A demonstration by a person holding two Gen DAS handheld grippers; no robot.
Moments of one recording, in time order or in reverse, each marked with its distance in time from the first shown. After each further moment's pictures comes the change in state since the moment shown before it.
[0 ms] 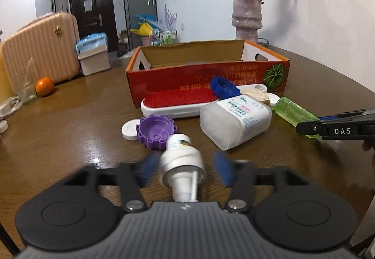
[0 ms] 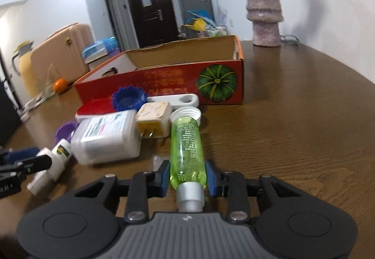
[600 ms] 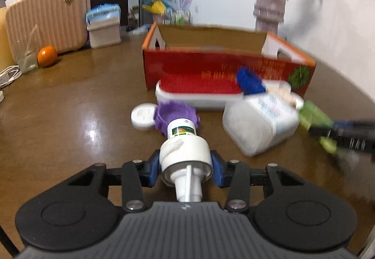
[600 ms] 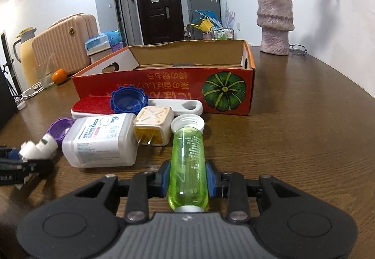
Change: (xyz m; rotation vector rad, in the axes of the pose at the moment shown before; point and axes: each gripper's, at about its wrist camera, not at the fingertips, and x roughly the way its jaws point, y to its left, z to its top) left arm 0.026 0.031 0.009 -0.142 0.050 -0.015; right arm 0.016 0.004 0.012 -0.066 -0.002 0.006
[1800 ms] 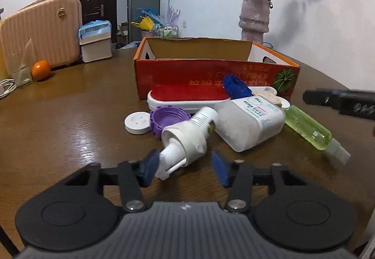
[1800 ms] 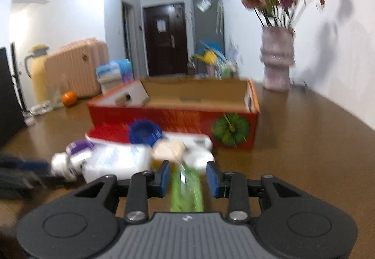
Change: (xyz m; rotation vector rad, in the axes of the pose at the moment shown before) left arm -0.010 -0.002 -0.016 0.069 -0.057 -0.042; right arm -0.037 0.022 0.011 -0.042 -0.200 0.035
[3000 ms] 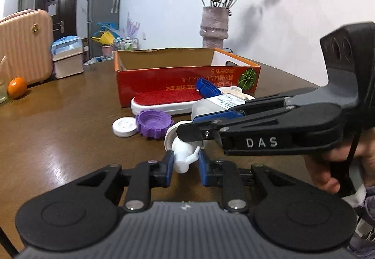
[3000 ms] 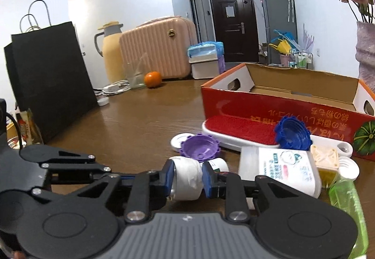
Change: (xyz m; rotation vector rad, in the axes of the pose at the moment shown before) left arm -0.033 0.028 -0.015 0.093 -0.055 -0.199; right arm 0.047 0.116 -0.006 -0.097 0.110 0.321
